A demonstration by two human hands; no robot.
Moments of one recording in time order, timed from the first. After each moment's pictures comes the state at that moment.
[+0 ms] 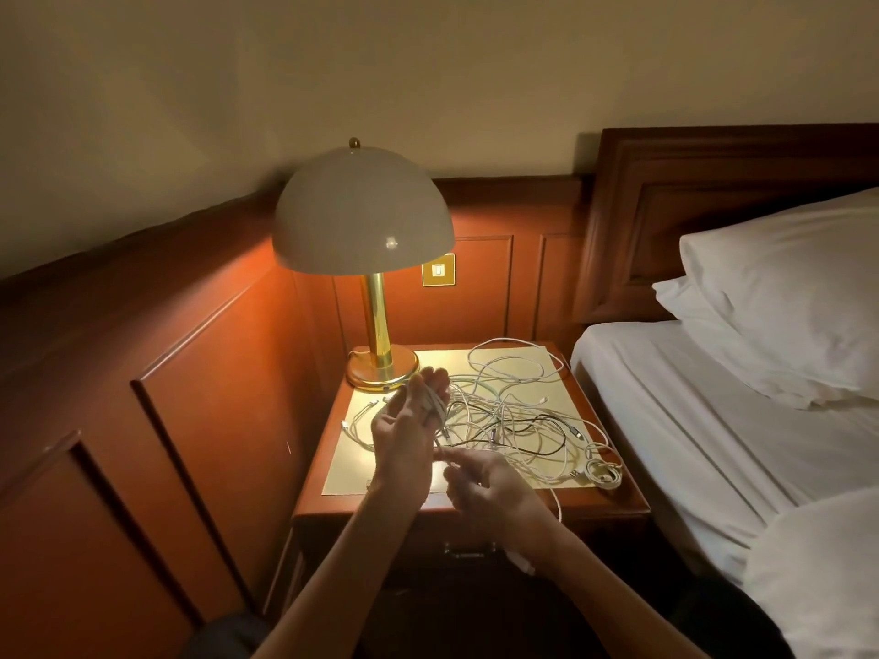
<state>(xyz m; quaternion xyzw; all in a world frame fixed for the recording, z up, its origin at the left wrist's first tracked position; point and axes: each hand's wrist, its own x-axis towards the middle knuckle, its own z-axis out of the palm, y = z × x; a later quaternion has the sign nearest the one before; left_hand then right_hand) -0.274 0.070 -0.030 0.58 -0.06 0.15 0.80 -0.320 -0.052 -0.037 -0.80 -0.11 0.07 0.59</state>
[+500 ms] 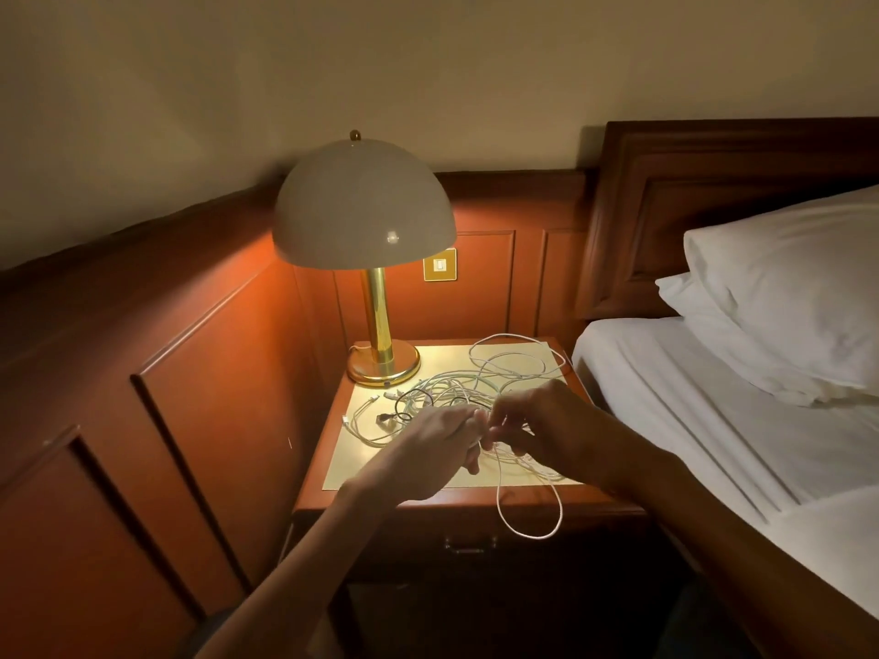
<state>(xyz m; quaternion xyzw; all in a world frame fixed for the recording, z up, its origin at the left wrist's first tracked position) -0.282 0.081 -0.004 0.84 -0.29 -0.03 0.46 -0.301 -0.115 0.035 -0.92 -0.32 -0.08 0.23</state>
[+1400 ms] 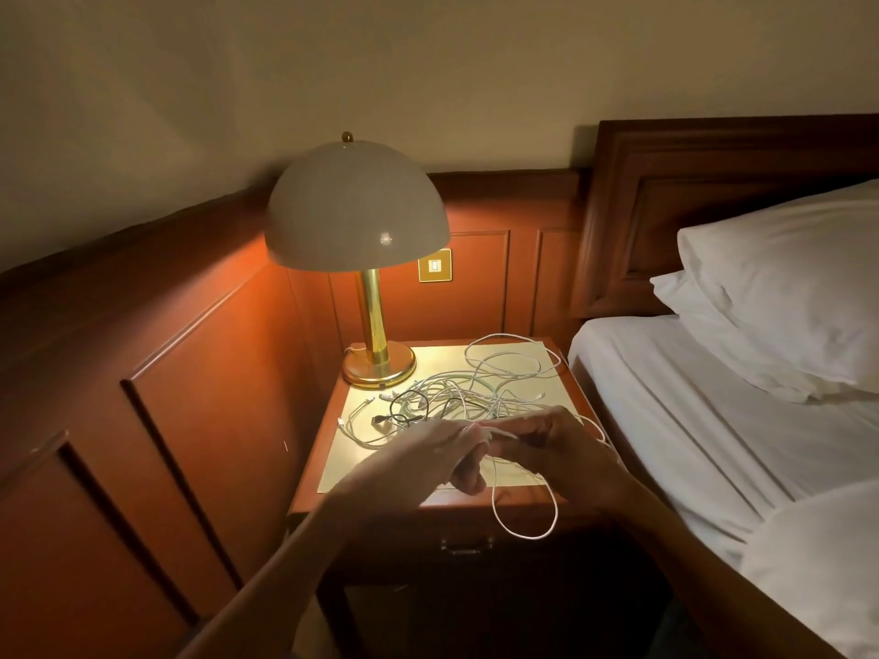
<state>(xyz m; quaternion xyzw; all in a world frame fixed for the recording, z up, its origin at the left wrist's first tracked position) -0.303 0.087 0.012 0.79 -0.26 -0.17 0.52 -0.299 -0.124 -0.011 -0.80 -0.28 -0.01 0.53</state>
